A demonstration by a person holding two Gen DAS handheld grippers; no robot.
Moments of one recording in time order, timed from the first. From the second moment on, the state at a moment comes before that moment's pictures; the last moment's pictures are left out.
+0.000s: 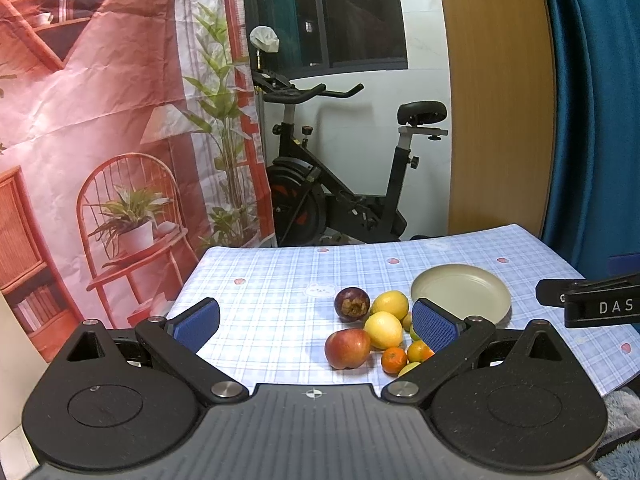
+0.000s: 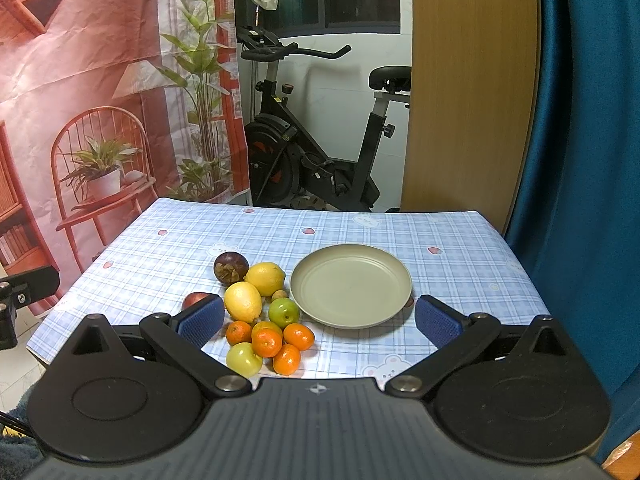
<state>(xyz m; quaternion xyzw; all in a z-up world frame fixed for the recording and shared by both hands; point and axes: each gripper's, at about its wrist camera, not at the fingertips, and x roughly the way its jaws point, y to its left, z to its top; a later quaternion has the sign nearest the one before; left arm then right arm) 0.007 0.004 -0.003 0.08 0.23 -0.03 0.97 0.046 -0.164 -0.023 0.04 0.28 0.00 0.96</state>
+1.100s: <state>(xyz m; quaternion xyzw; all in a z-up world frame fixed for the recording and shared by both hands) 0.005 0.002 -0.003 0.08 0.22 -0.03 0.97 0.044 -0.164 -0.021 0.03 0.28 0.00 0.96</state>
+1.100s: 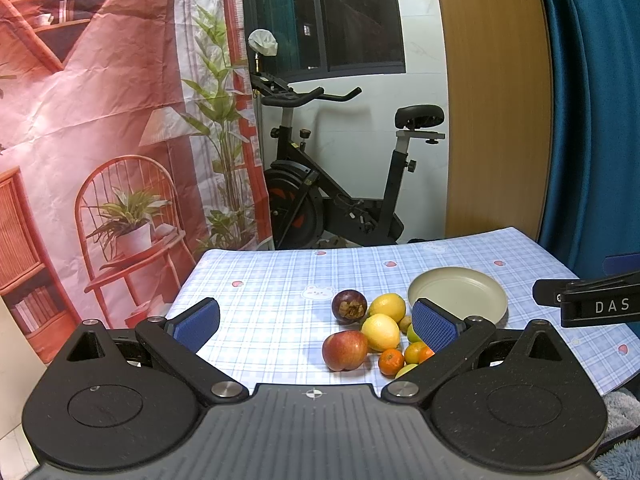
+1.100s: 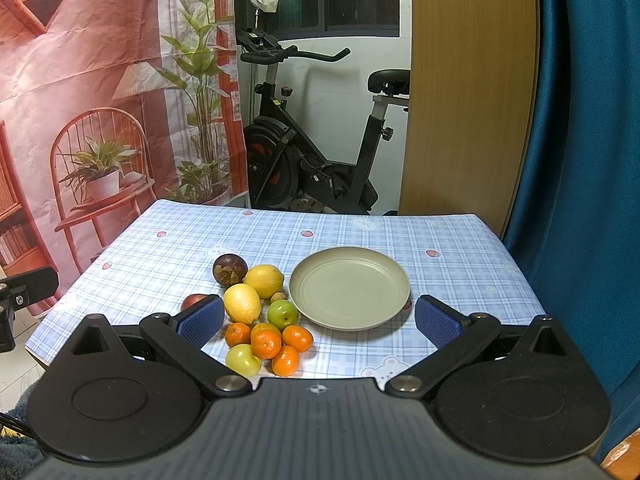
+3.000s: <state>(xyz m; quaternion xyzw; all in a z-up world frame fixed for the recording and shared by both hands) 0.136 0.023 -0.027 0.03 0.16 -0.07 0.98 0.162 -0.189 -0.048 0.08 0.15 0.06 0.98</state>
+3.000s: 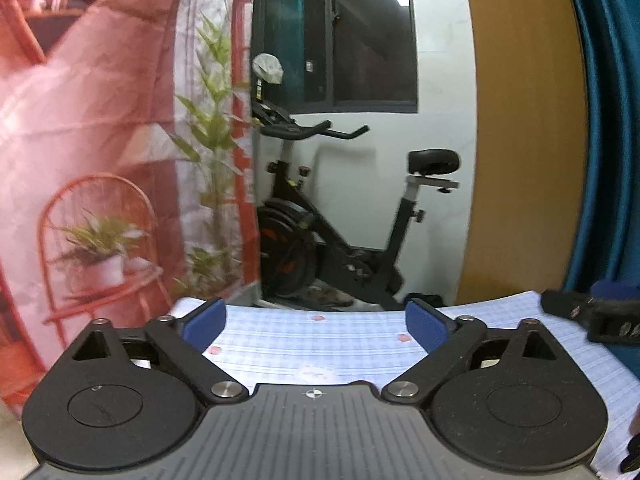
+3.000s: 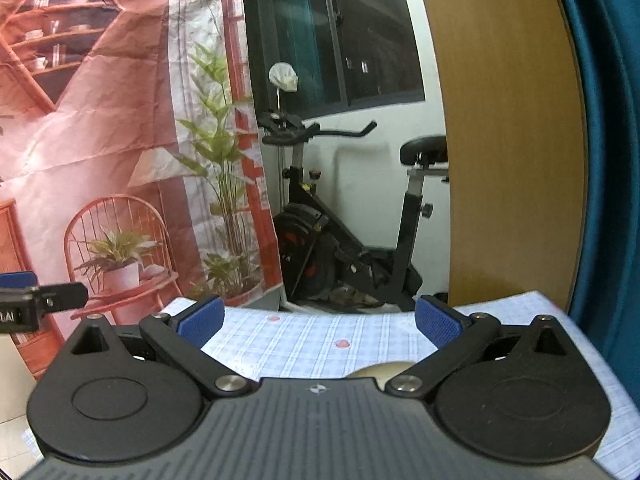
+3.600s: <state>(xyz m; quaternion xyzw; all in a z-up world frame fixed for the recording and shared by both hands) 0.150 0.053 -0.080 -0.03 0.22 -0.04 0.98 0.159 -0.177 -0.118 0.06 0.23 0.04 0.97</state>
